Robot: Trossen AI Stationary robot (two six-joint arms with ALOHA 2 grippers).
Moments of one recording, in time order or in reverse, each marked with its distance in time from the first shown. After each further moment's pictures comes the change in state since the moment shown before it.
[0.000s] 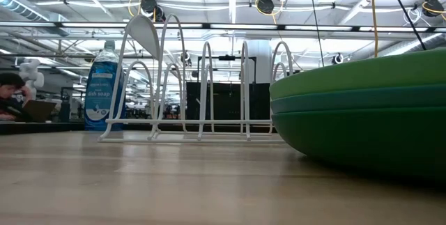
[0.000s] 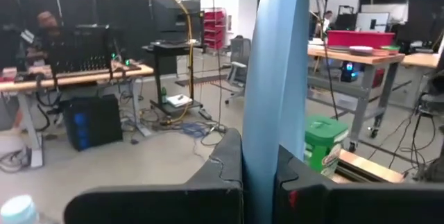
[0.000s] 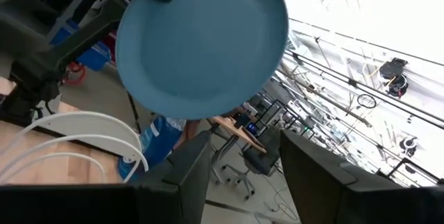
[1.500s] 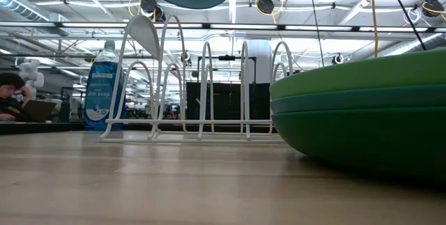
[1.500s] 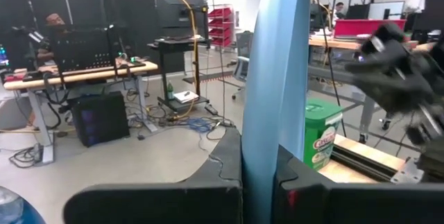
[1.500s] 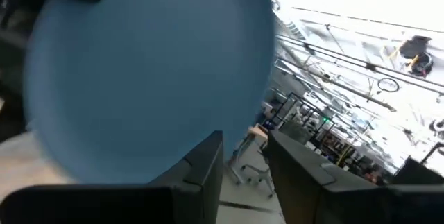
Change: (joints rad) left arm 0.009 0.081 -0.217 0.762 -0.009 0.516; right arm -0.277 0.133 0.128 -0.064 -0.285 0.219
